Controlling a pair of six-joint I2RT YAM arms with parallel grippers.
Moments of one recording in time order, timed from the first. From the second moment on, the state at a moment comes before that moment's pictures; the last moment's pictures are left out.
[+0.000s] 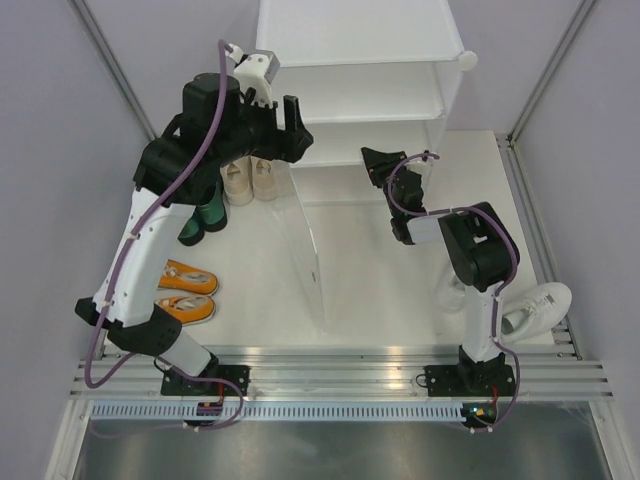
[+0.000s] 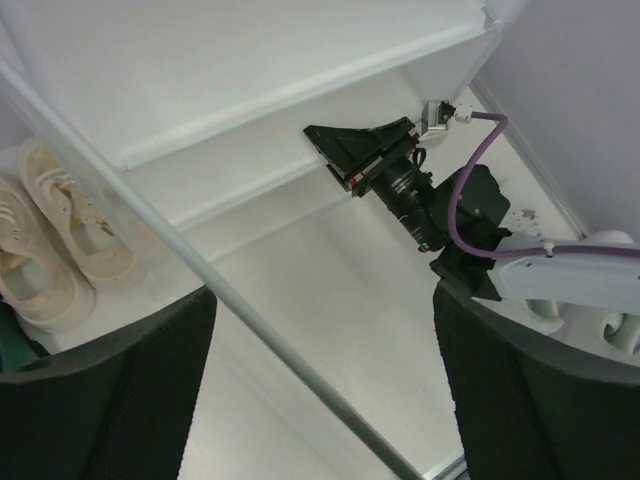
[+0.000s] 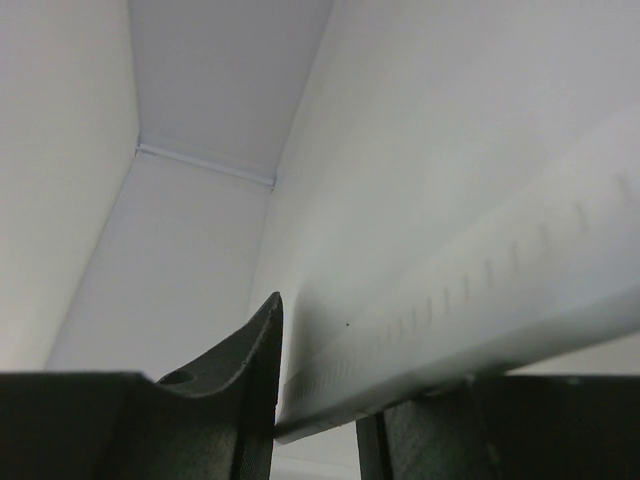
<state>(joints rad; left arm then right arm) -0.55 1.54 2.17 -0.93 0.05 -0.19 0.37 2.07 1.09 1.08 0.19 1.21</state>
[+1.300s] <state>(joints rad) -0.56 1.31 1.90 -0.81 -0.34 -0.08 0.38 2.00 1.13 0.90 0.18 1.22</state>
